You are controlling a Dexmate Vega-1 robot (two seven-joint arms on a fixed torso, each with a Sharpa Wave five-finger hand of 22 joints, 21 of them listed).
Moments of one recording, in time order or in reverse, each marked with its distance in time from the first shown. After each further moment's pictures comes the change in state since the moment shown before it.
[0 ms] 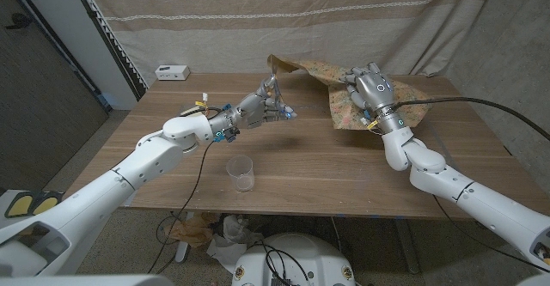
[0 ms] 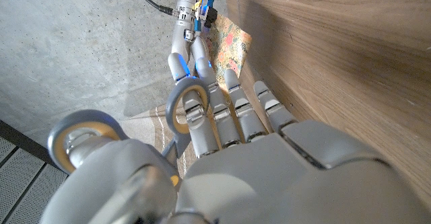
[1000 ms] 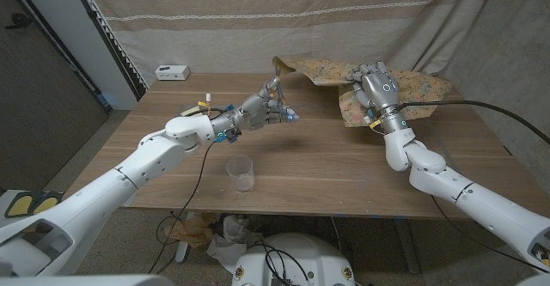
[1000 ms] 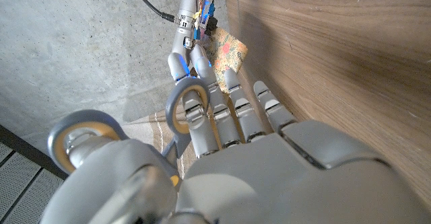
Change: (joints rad) left arm -0.021 -0.007 0.020 0.011 0.000 0.016 -0.031; left_hand 0.000 0.000 0.000 0.000 0.000 0.000 0.000 0.000 0.002 0.000 0.000 0.007 -0.005 0.000 0.000 0.000 0.000 0.000 0.000 0.000 0.000; right arm -0.005 0.013 0.017 0.023 0.054 0.001 -0.060; right_hand 0.025 -0.003 0.037 0.020 -0.013 0.022 0.022 0.050 0.043 -0.033 0.001 0.044 -0.009 -0.086 0.008 0.076 0.070 -0.036 0.005 0.008 0.028
